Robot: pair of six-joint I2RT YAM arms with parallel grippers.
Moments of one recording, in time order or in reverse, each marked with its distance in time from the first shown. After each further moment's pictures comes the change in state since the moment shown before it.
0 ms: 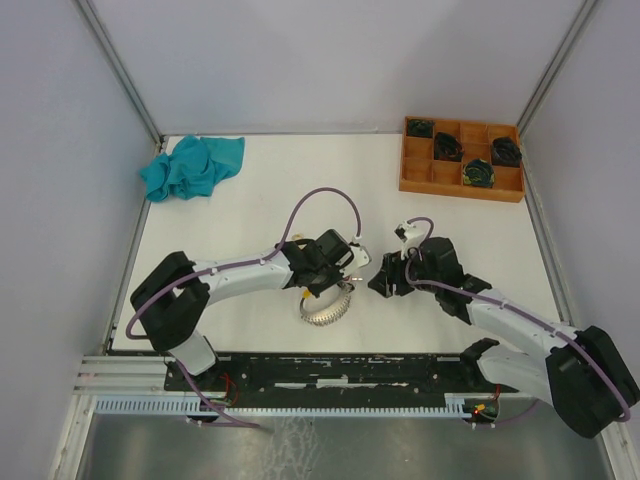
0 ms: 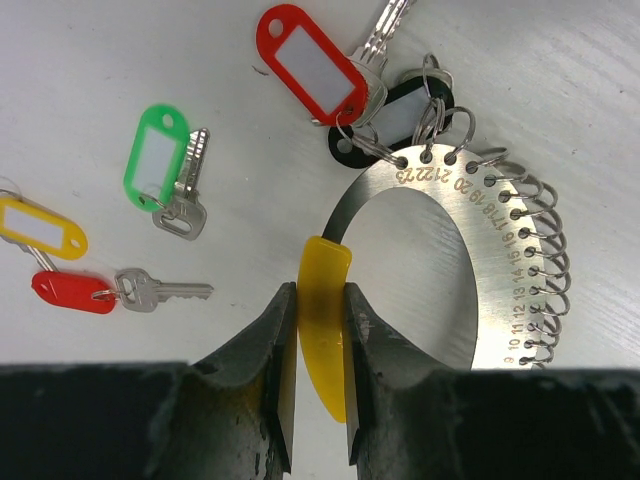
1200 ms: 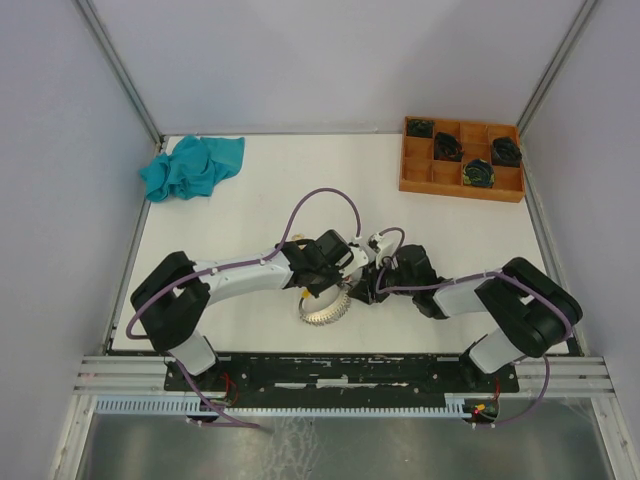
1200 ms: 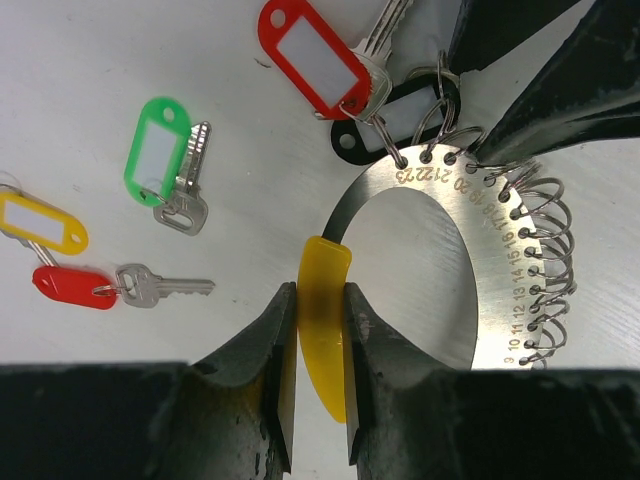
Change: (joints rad) left arm 0.000 -0.006 -0.001 -0.006 0.006 0.001; right arm 0.100 0.475 -0.067 0.591 -0.138 -0.001
